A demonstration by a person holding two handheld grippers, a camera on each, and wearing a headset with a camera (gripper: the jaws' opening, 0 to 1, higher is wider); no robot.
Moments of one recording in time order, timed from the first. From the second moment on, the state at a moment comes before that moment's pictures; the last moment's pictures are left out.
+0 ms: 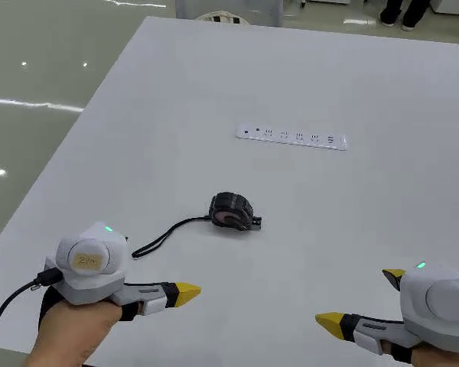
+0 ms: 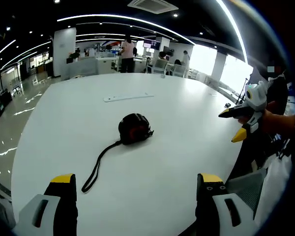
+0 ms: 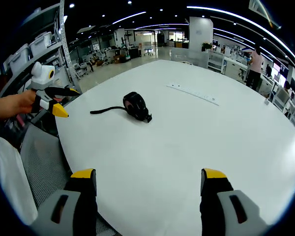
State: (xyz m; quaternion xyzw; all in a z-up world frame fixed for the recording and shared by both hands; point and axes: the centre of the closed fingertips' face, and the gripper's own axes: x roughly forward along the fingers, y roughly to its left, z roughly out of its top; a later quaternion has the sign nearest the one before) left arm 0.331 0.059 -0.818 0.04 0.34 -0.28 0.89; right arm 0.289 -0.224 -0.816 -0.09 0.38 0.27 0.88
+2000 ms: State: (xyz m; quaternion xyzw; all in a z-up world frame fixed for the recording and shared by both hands) left arm 0.384 0.029 -0.831 0.11 0.34 -0.37 0.86; right arm 0.341 -0.211 -0.840 -0.15 0.38 0.34 0.85
